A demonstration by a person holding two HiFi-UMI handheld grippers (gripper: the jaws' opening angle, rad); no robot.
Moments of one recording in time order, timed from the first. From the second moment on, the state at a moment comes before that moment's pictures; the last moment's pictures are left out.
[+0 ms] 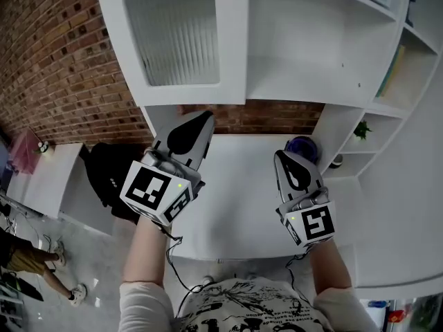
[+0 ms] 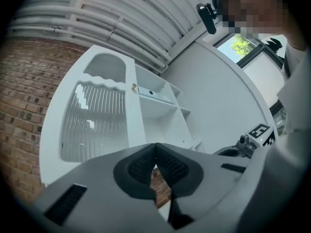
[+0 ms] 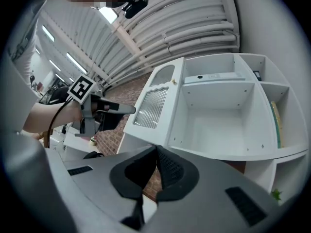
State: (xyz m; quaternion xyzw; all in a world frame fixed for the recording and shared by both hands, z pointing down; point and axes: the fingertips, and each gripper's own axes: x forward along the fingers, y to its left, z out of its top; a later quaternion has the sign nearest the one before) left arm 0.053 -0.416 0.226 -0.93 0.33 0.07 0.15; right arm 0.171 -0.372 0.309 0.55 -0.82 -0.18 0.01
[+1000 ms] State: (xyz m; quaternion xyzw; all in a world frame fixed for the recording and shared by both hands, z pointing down) left arm 0.023 -0.384 0.385 -0.97 0.25 0.02 0.04; right arm 0.135 -0.359 0.389 0.60 -0.79 -0.11 0.02
